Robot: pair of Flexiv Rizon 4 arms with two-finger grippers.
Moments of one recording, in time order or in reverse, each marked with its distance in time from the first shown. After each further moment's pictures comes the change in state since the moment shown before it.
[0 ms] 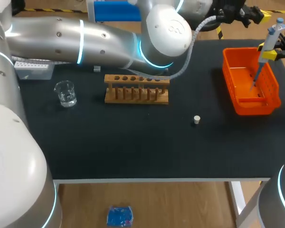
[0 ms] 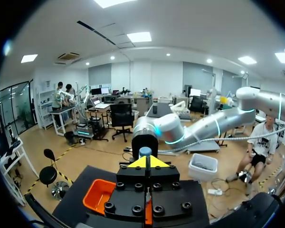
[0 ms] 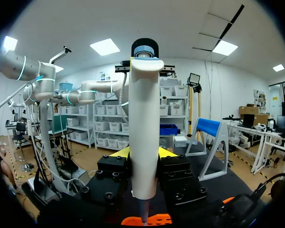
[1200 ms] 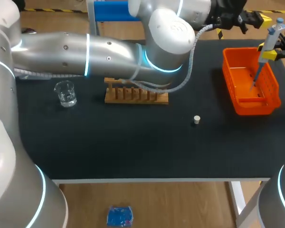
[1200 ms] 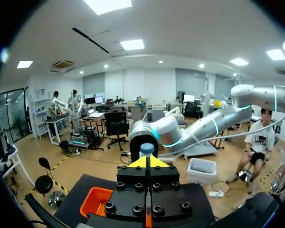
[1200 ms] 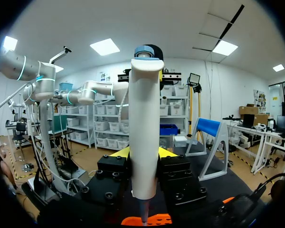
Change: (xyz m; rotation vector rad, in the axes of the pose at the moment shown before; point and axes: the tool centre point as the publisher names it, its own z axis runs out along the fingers) left arm -0.005 0.012 0.013 0.087 0.059 0.042; right arm 0.000 0.000 0.000 0.000 0.000 0.000
